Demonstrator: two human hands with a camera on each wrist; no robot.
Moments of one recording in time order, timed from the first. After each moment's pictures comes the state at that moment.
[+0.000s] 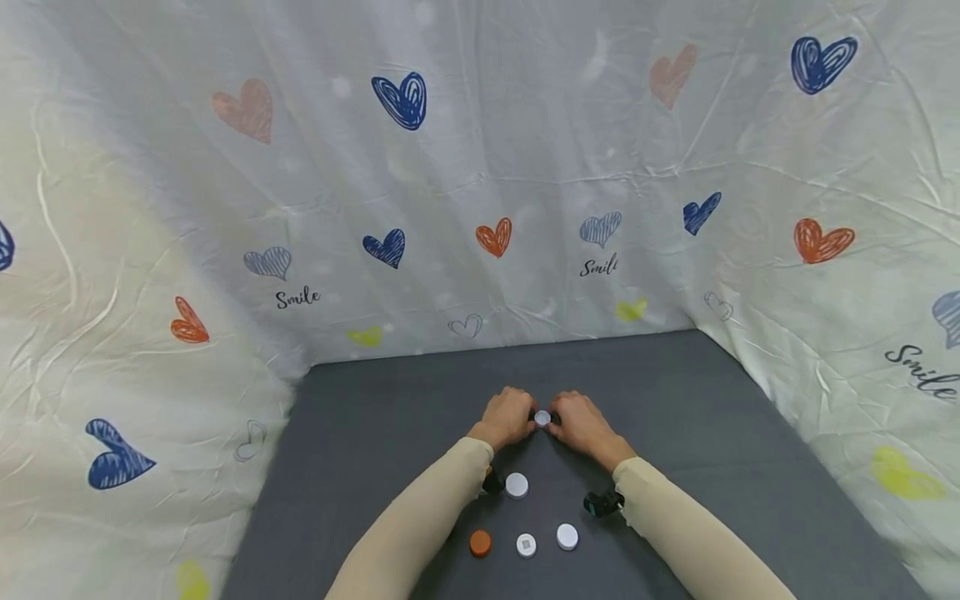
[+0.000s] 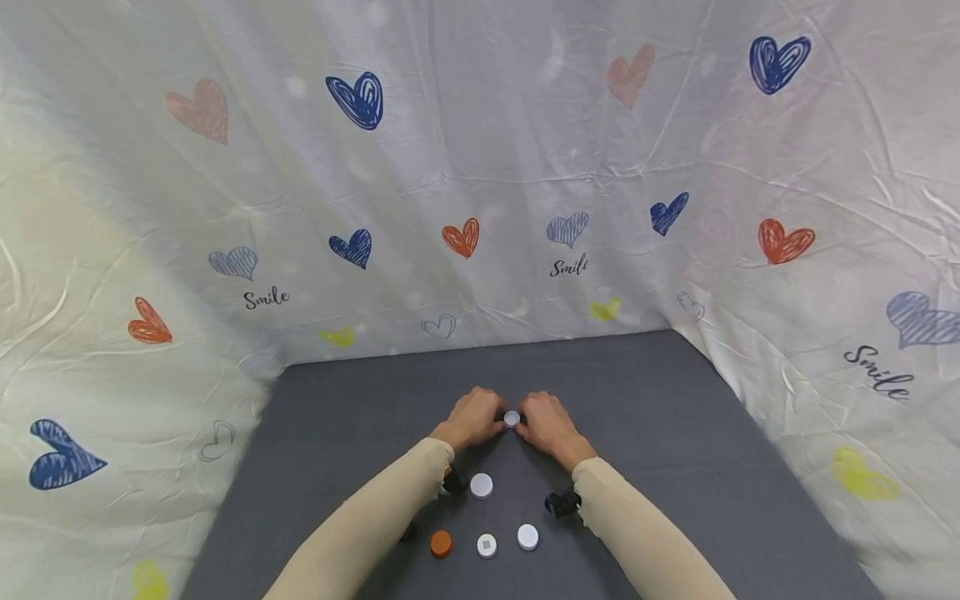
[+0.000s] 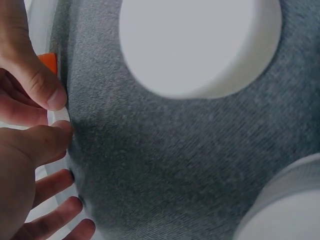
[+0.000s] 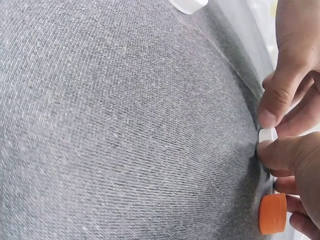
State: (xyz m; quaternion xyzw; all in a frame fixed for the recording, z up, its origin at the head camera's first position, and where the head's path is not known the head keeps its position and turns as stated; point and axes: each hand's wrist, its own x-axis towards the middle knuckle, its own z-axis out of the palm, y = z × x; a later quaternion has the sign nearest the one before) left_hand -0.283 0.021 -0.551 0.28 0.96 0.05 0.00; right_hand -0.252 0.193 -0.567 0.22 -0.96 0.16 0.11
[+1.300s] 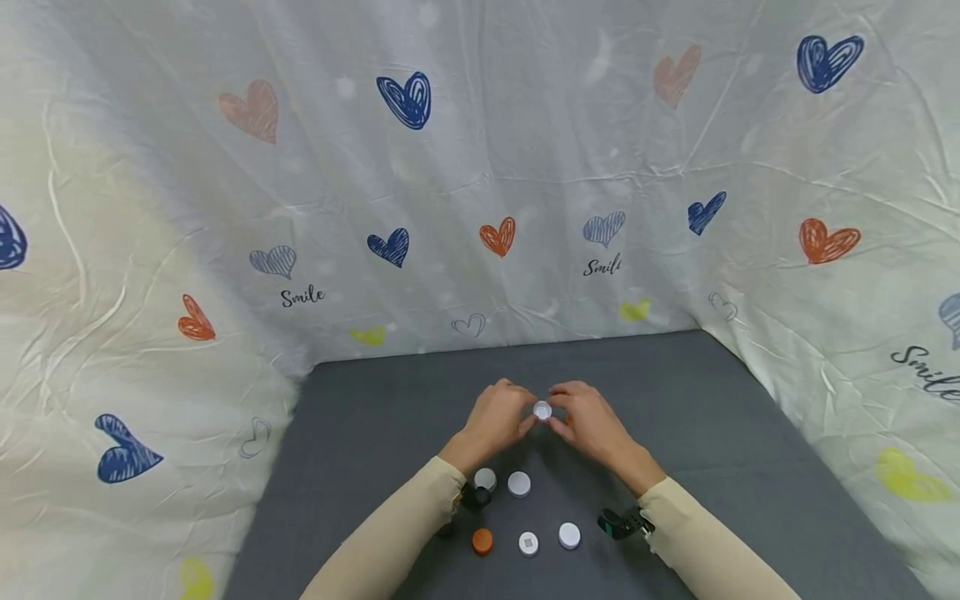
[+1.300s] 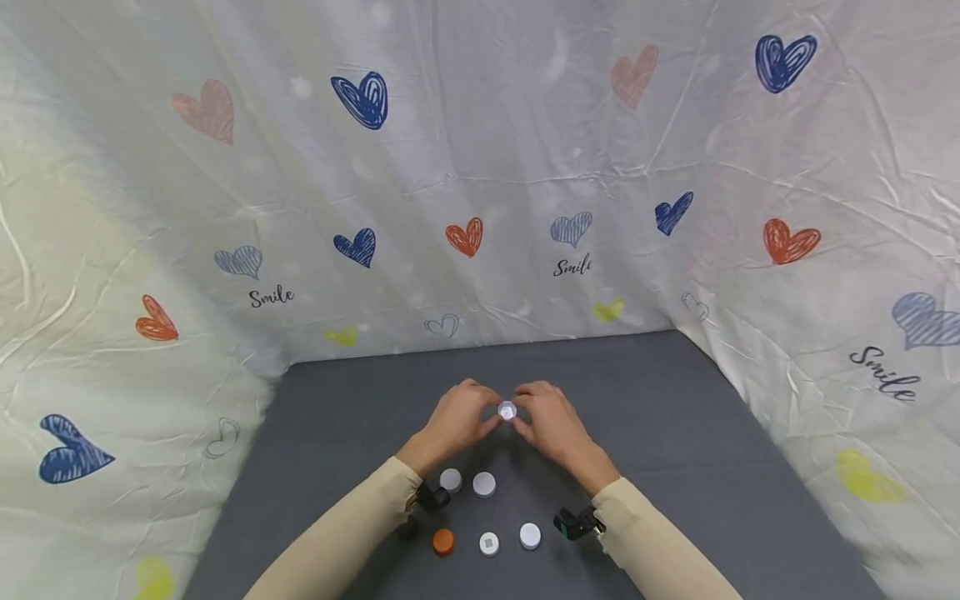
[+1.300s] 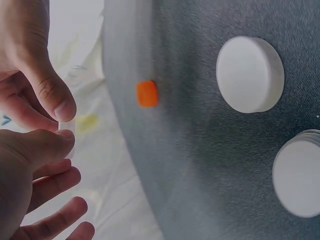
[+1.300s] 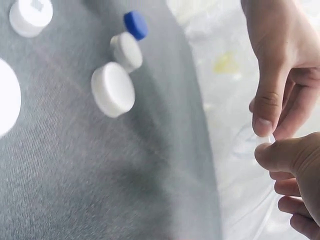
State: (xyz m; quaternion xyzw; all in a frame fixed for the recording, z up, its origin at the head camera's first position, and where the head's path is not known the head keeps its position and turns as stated) left_hand -0.236 -0.008 -0.497 0.34 0.92 0.07 -0.16; right_hand -0.209 0.191 -0.508 0.27 -0.92 0.18 0.22
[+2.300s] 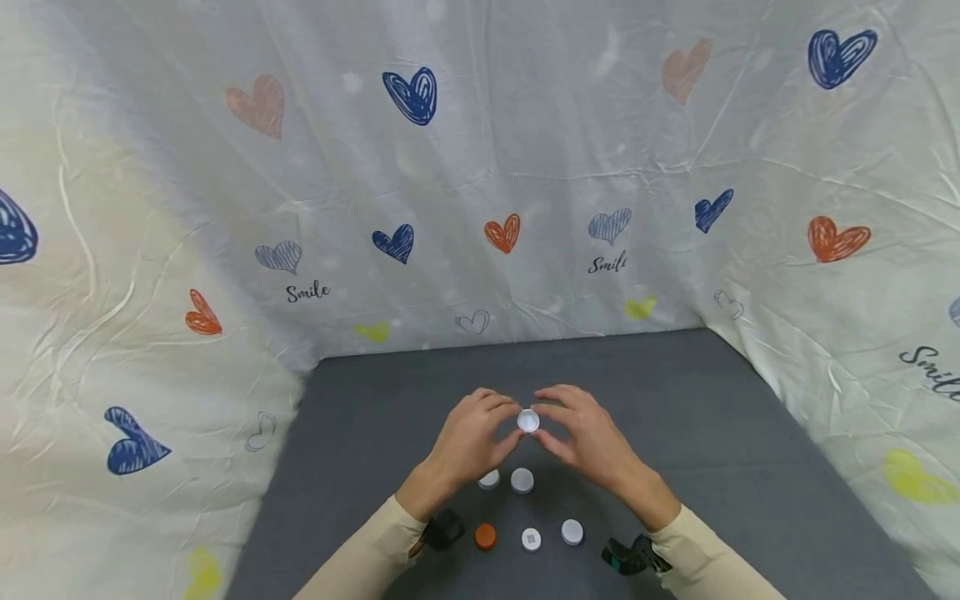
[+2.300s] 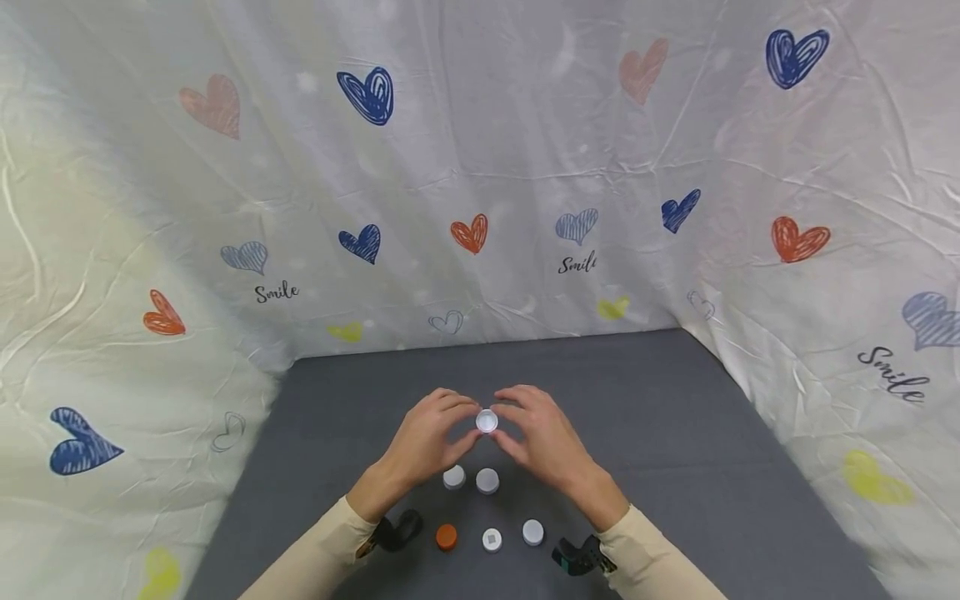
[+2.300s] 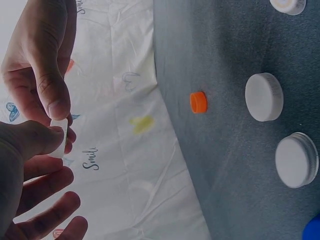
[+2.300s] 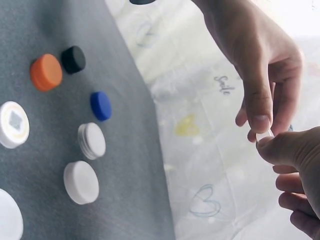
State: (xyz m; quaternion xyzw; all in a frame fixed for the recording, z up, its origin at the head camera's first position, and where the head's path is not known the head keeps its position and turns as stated) left_hand -0.174 -0.060 -0.460 0.39 0.86 0.18 -0.25; right_hand -0.153 0.165 -0.464 0.32 -0.88 0.24 0.26
